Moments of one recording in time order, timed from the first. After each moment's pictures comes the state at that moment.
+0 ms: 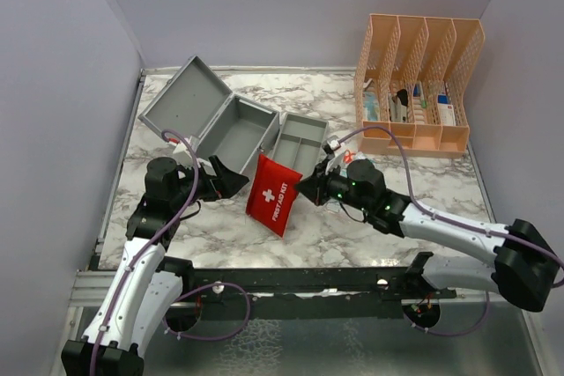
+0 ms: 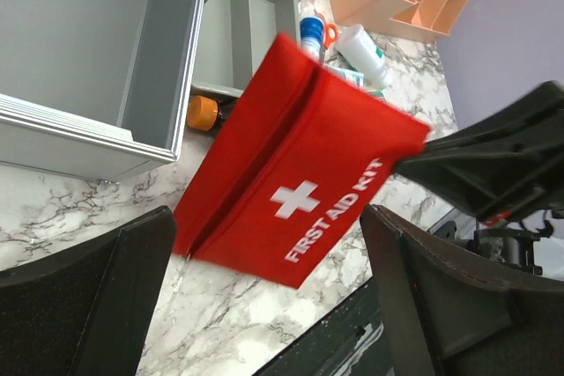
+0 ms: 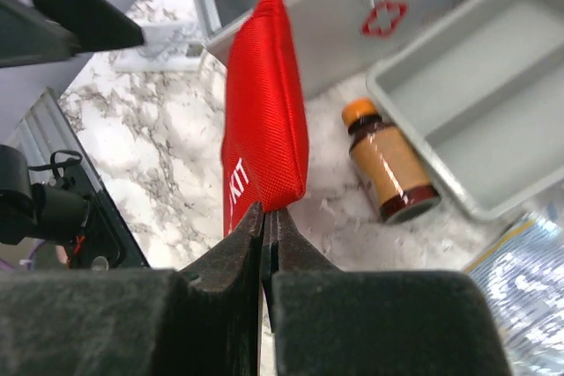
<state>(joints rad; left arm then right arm) -0.17 0.64 0.54 -0.30 0.52 -0.60 0.88 1.21 0.58 0.31 -0.08 0.47</state>
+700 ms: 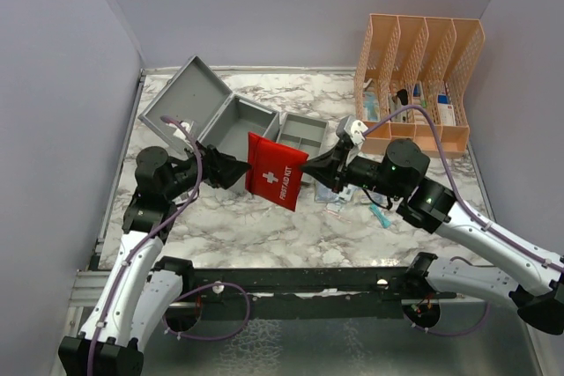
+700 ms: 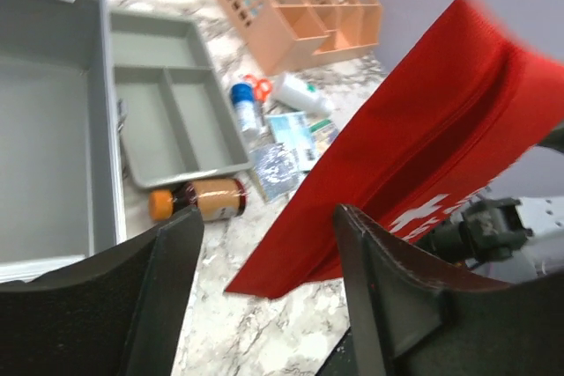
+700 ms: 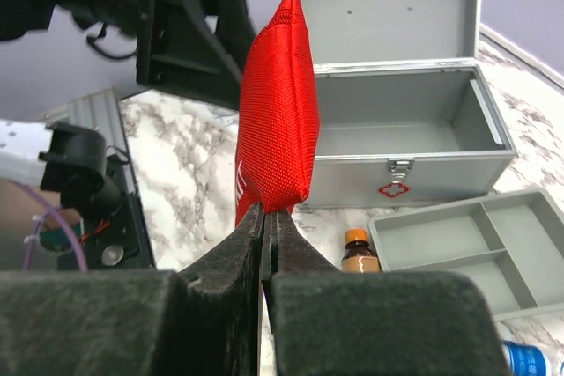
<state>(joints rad) -0.17 0.68 0.60 -0.09 0.66 -0.50 0.88 0.95 0.88 0.02 -0.26 0.06</state>
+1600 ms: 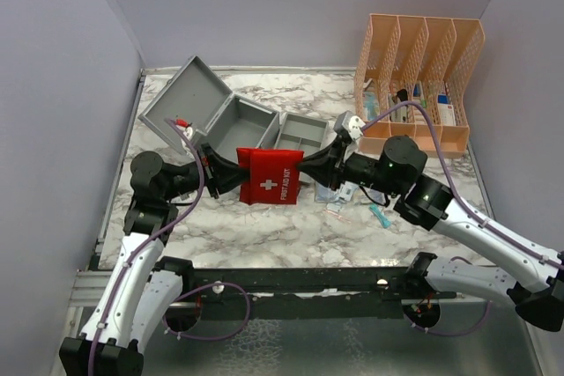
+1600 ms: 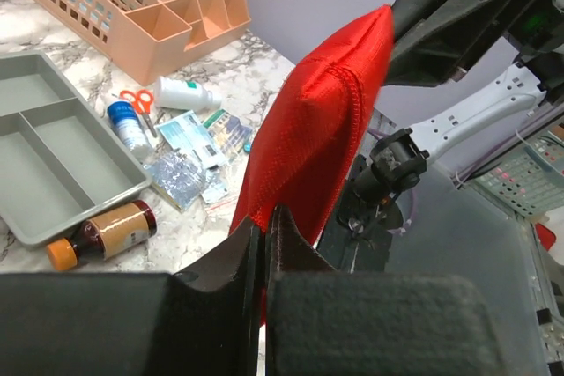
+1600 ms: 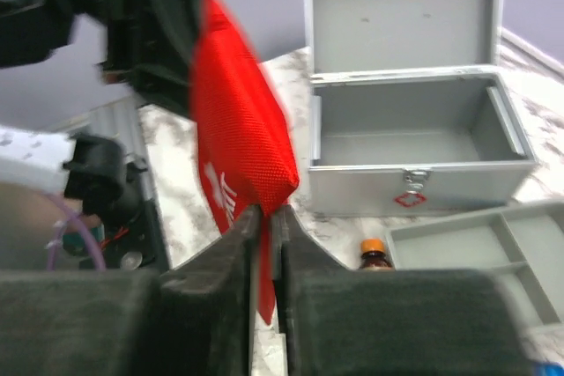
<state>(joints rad) -0.17 0.70 0.62 0.12 1.03 -0.56 0.88 0.98 0.94 0.01 -0.34 0.07</state>
